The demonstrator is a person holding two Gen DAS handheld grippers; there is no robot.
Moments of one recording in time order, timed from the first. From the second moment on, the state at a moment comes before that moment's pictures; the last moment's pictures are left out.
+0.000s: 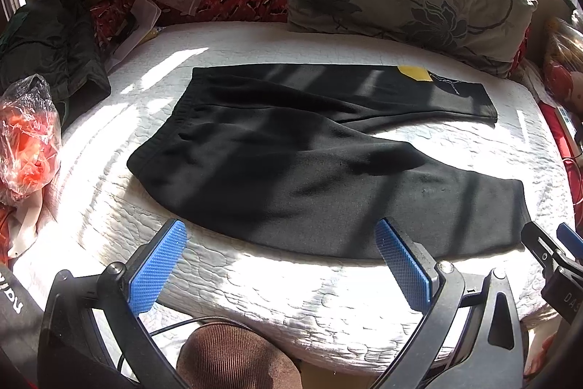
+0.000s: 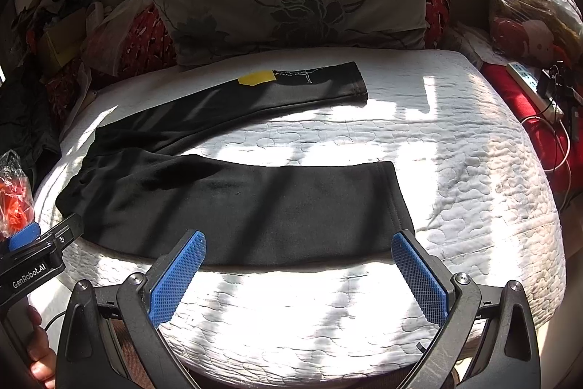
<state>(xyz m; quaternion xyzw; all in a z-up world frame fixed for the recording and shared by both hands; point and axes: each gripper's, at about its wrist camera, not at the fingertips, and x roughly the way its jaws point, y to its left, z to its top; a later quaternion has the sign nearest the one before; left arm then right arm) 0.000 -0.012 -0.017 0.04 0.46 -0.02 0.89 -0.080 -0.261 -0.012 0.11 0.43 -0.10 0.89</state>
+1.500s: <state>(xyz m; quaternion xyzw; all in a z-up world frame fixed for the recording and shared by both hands) 0.332 0.110 -0.092 -0.08 0.69 -0.06 0.72 0.228 -0.424 -0.089 0.13 0.57 -0.08 0.80</state>
